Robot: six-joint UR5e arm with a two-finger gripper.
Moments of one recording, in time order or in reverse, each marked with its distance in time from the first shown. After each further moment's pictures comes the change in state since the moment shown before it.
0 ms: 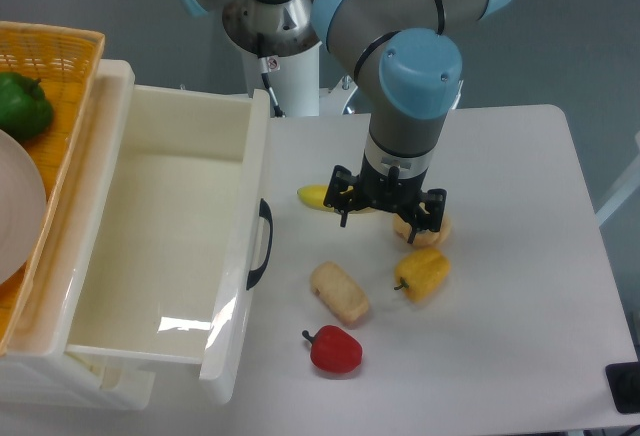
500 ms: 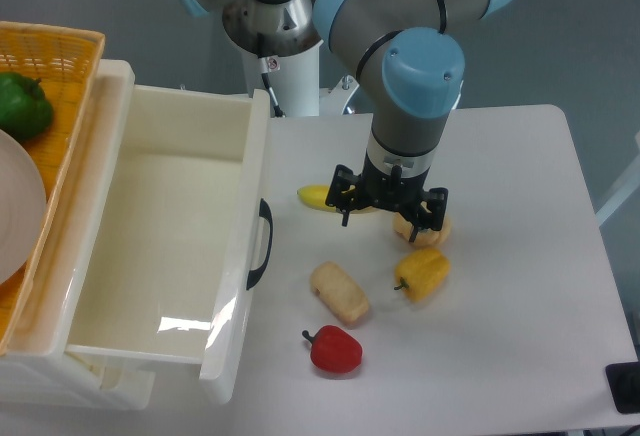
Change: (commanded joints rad) arm -0.003 -0.002 -0.032 0.017 -0.006 -0.063
